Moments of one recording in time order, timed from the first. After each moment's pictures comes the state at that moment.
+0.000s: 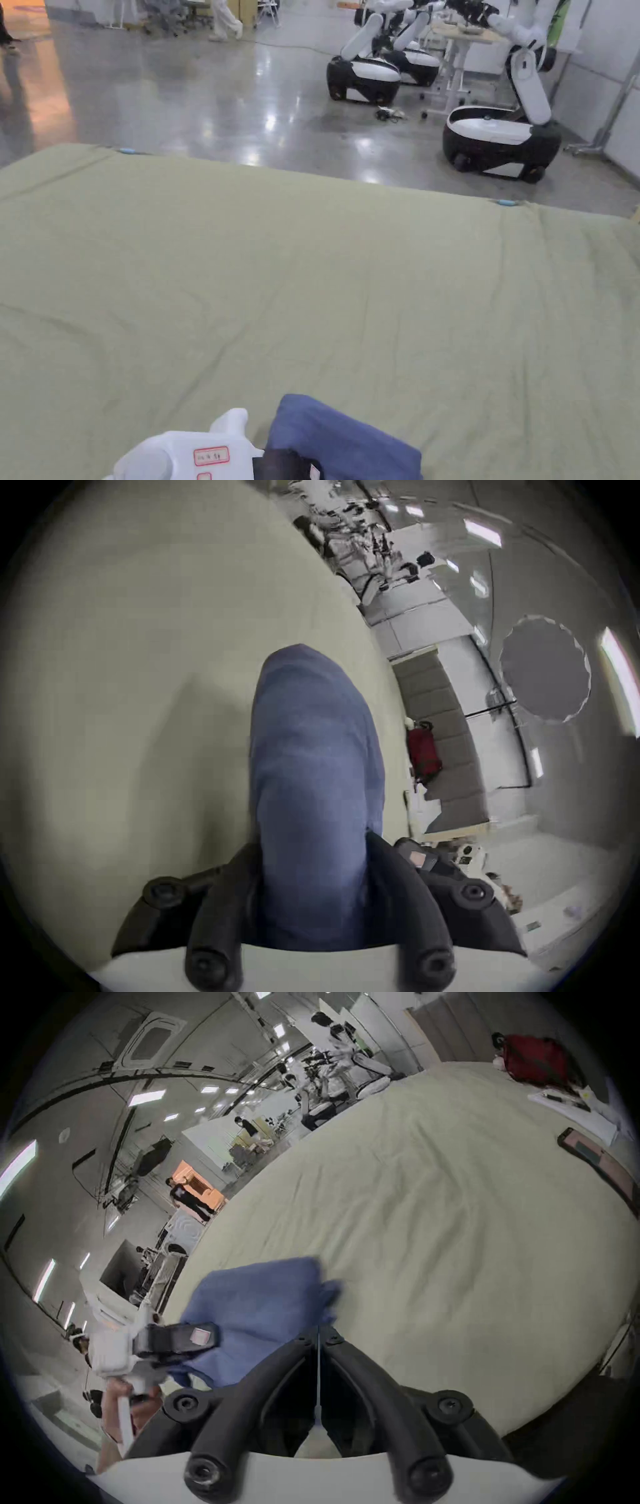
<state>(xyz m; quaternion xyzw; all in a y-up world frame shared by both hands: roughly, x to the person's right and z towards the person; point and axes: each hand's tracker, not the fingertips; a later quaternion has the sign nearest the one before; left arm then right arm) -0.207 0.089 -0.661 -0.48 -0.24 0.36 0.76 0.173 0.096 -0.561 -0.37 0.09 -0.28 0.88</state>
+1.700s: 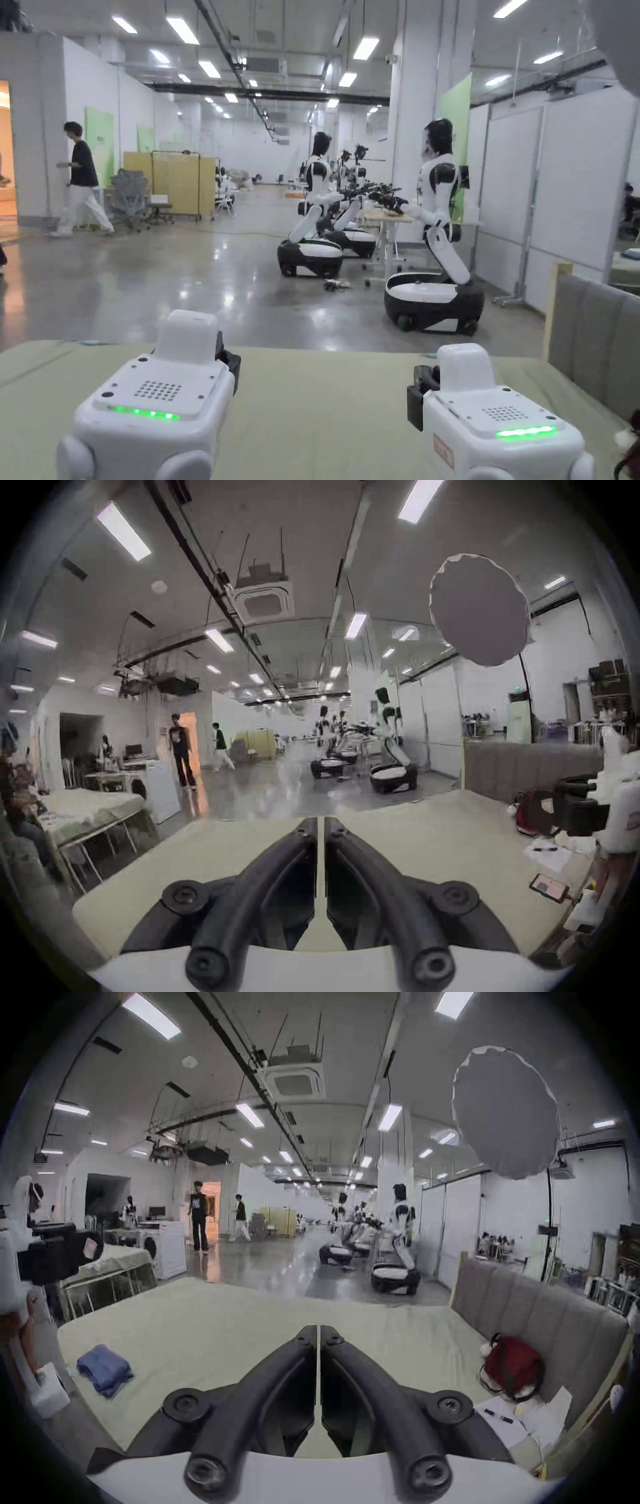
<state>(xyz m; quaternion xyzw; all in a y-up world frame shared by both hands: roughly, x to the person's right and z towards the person) -0.131 0.372 -0.563 -0.01 -0.01 -0.04 1.00 0.152 0.354 -0.571 -0.07 0.05 0.05 1.00</state>
